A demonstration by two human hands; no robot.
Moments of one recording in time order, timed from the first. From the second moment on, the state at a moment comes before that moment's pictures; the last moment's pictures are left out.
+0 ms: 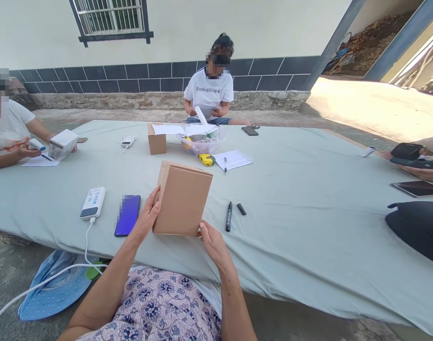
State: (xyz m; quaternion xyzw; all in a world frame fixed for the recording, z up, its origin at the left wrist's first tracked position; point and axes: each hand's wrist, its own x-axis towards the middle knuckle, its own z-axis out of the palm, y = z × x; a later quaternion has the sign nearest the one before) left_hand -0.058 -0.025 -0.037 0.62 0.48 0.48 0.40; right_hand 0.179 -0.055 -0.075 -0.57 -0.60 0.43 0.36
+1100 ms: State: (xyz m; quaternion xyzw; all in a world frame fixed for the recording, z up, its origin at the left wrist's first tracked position) left_hand -0.032 -0.056 -0.020 0.81 0.46 0.32 0.16; right_hand 0.164 -0.072 -0.011 -0.52 -0.64 -0.17 0.54
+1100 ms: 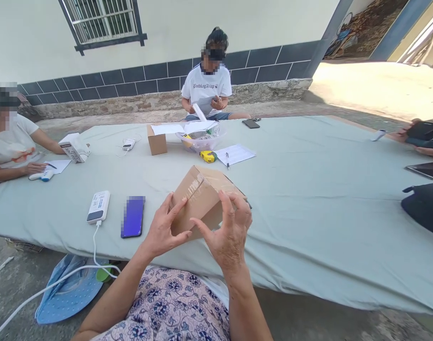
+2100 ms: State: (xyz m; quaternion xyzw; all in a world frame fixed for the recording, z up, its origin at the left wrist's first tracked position) left_hand -0.050 -0.044 -0.026 0.77 0.45 0.34 0.31; right_hand 0.185 -0.084 -0.003 -0.51 -0.52 -0.11 0.68
